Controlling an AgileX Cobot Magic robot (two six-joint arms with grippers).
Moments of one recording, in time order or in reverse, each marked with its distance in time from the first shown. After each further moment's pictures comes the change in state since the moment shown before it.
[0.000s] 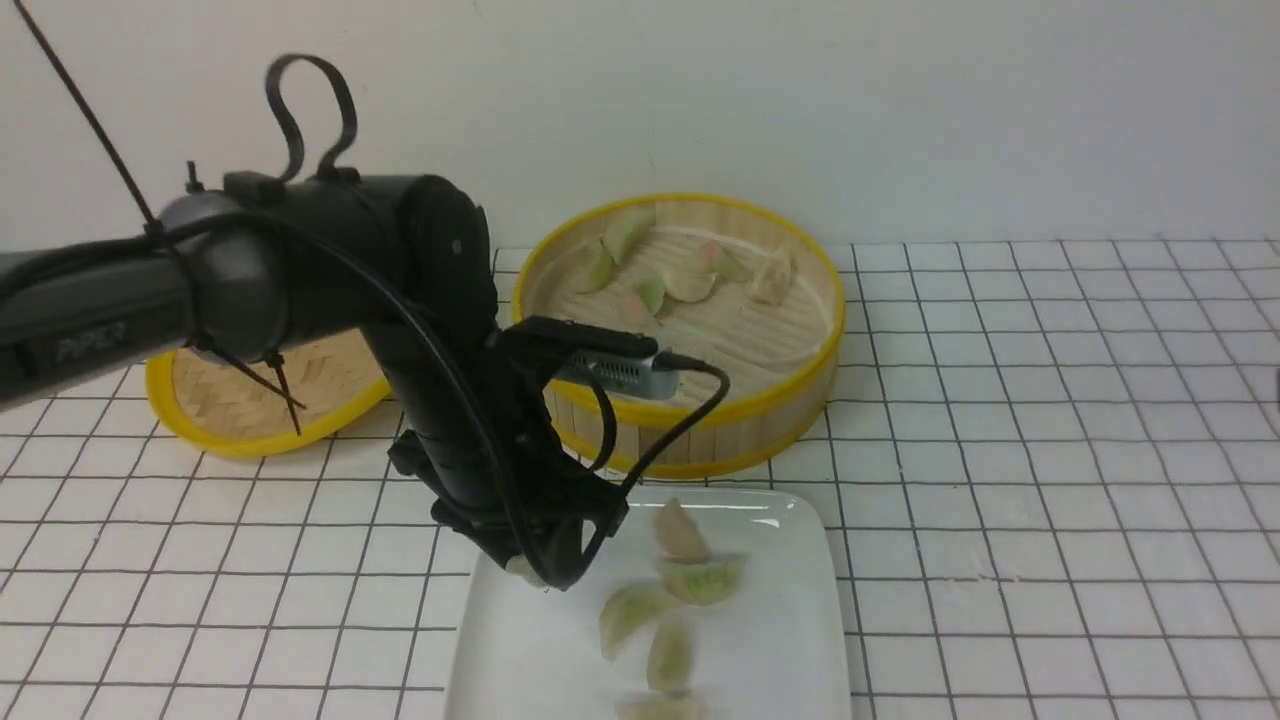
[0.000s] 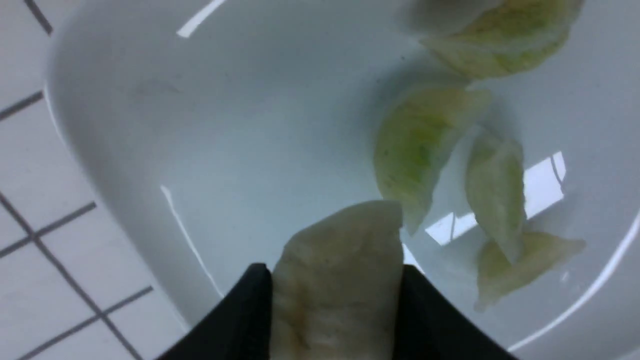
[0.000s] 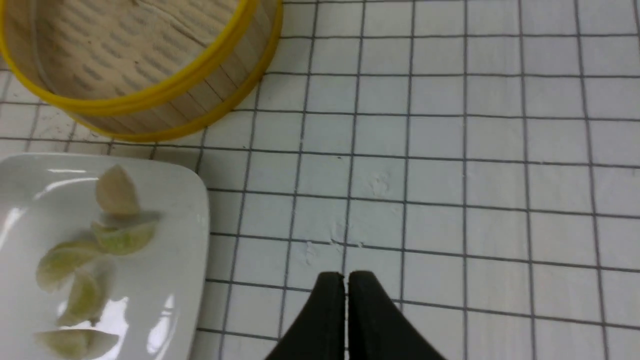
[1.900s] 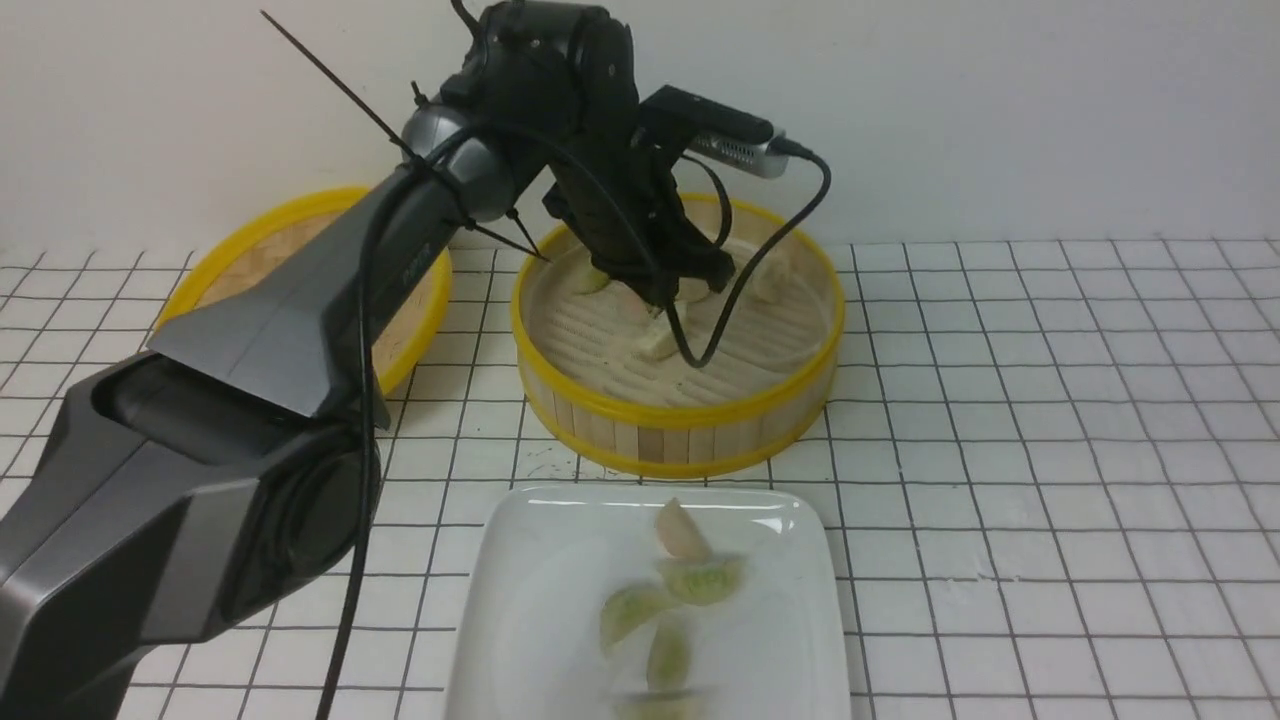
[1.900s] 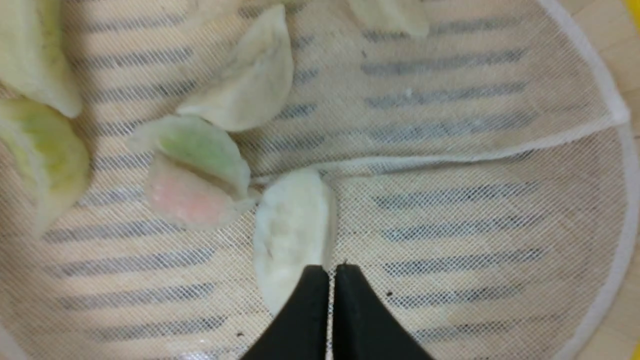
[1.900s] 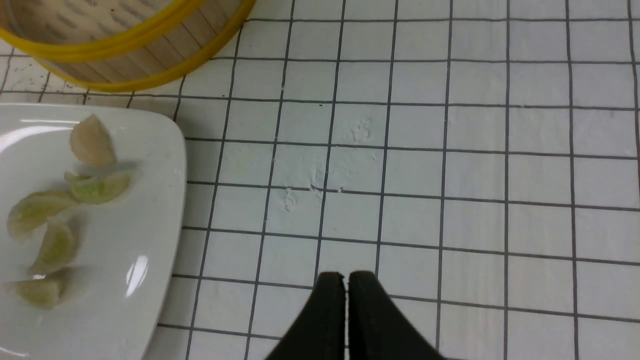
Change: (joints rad) right arm 0.000 -0.108 0.079 -0.092 0.071 0.045; left arm 0.004 0.614 -1.184 0.147 0.203 0.072
